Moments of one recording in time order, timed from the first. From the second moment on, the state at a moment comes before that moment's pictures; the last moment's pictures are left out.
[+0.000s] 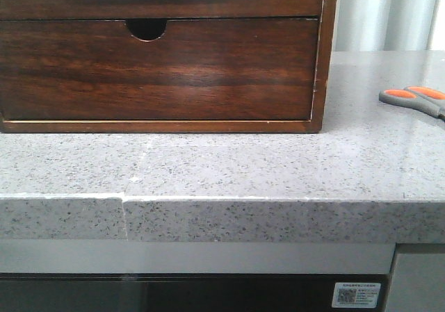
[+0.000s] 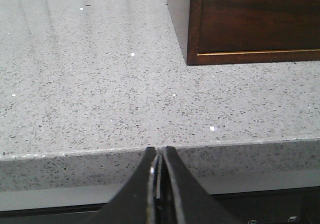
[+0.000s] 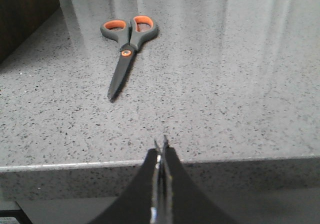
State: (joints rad) left arm -0.10 0.00 0.00 -0.07 0.33 0.13; right arm -0.10 -0.01 0.02 -0.07 0.32 0.07
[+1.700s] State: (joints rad) left arm -0.10 0.00 0.00 -0.05 0.08 0.13; right arm -0.10 -0.01 0.02 0.02 0.14 0.07
